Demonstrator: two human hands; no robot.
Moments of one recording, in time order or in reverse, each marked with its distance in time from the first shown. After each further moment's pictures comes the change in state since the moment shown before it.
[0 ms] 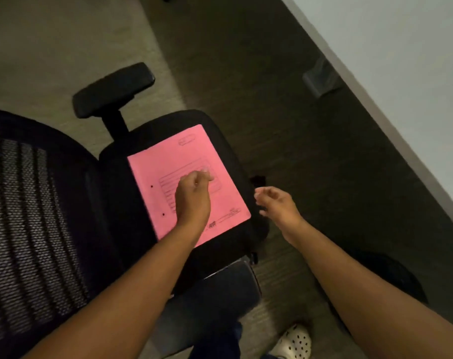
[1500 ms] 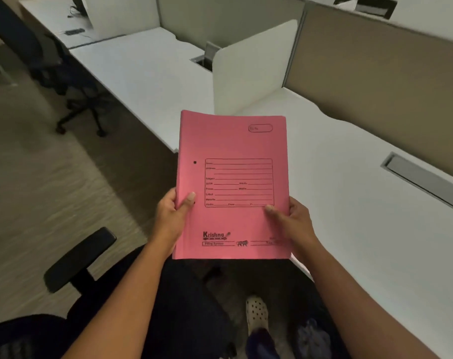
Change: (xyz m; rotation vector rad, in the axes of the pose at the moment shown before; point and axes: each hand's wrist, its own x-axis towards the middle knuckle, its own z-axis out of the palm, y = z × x) left_hand 0.032 0.345 -0.015 -0.245 -0.525 0.318; right_hand -0.150 -0.298 -0.167 0.174 0.417 -0.450
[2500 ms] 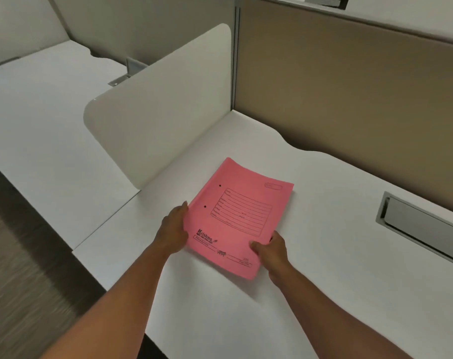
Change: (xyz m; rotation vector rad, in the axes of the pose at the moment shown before) left_hand 0.402 -0.006 0.265 0.983 -0.397 0.021; right_hand 0.390 0.058 -0.098 0.020 0.246 0.371
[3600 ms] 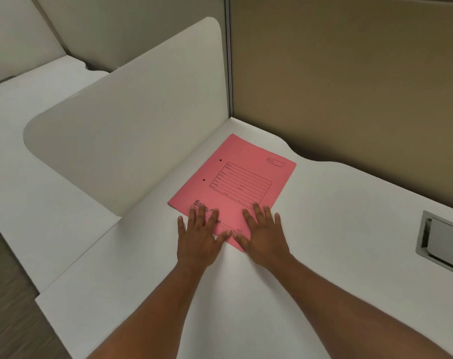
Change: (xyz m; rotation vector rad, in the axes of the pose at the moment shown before) left_hand 0.119 0.038 0.091 0.552 0.188 0.125; right_hand 0.152 -0.032 0.019 -1.245 -0.050 -0.647
